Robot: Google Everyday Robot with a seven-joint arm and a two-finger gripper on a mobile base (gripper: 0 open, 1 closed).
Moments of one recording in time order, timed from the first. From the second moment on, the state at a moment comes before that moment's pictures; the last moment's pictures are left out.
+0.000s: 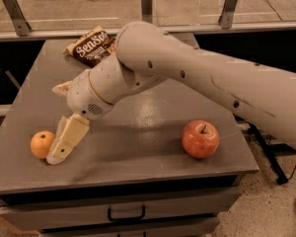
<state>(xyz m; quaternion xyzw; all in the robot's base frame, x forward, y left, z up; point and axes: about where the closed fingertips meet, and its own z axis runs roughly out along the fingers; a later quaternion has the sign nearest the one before) 0.452 0.205 0.873 -0.70 0.54 0.33 0.33</state>
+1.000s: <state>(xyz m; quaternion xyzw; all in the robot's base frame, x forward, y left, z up) 0.442 0.218 0.836 -0.69 0.53 0.36 0.34</state>
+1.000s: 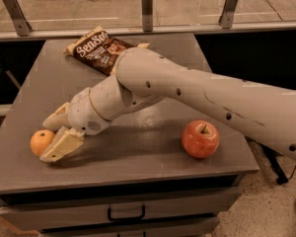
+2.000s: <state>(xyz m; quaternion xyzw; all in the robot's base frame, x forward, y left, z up) 0.459 0.121 0.907 -0.65 0.57 0.27 0.42</state>
